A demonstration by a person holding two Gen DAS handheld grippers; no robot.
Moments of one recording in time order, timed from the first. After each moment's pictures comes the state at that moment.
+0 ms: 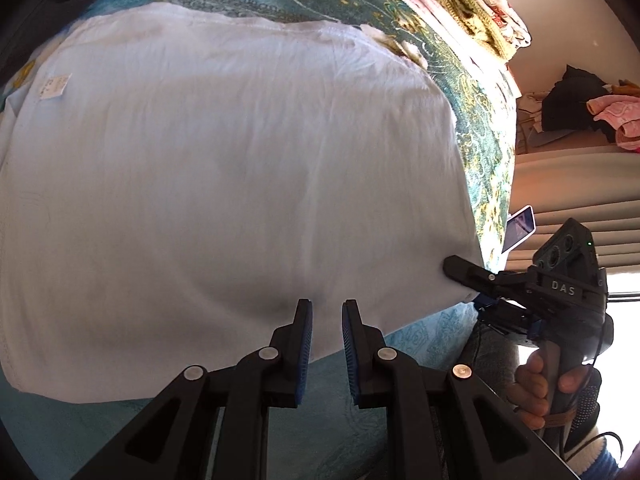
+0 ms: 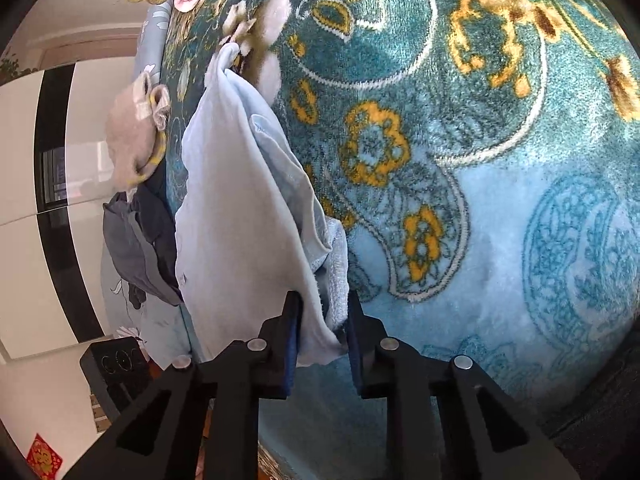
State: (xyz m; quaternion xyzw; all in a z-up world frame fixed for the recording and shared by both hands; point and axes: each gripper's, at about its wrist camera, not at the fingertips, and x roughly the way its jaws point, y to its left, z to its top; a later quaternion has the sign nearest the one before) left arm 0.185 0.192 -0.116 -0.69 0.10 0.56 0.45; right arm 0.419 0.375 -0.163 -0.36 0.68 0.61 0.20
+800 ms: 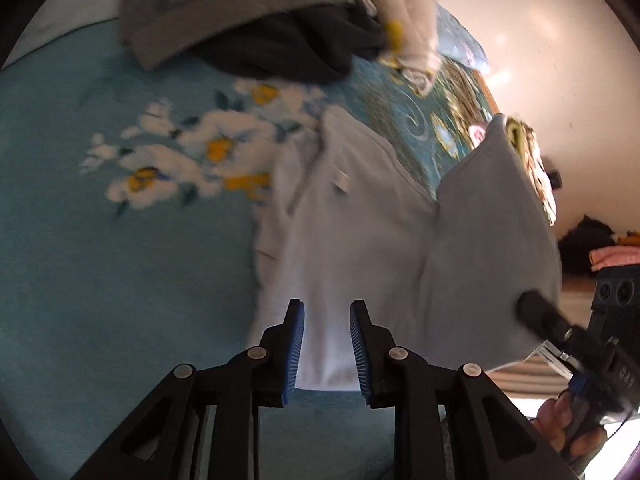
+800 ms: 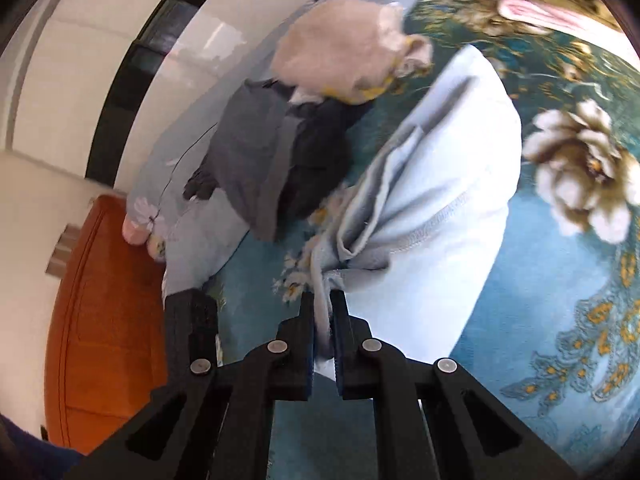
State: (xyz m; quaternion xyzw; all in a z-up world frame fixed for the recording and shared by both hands) left arm 0.053 0.033 -0.079 -0.67 -0.10 0.66 0.33; right arm 0.219 0.283 -0.022 -0.41 0.44 0.80 0.01
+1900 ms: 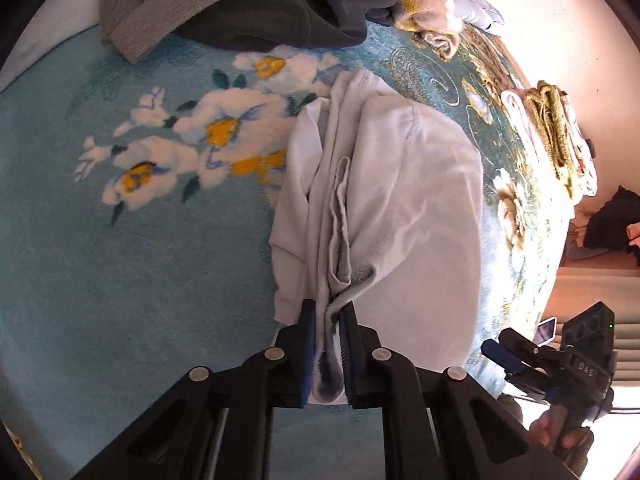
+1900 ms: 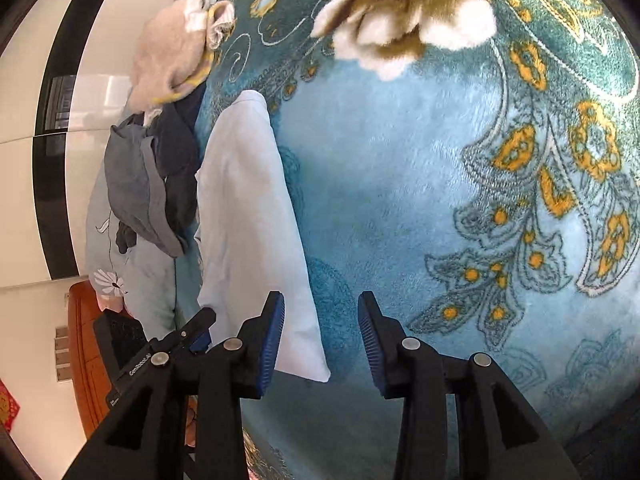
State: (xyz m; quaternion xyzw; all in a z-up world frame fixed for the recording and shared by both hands) left arm 0.065 0.070 -0.100 -0.68 0.00 0.66 0.31; right arm 0.326 0.329 -0.141 -0.43 0.61 0.65 0.14
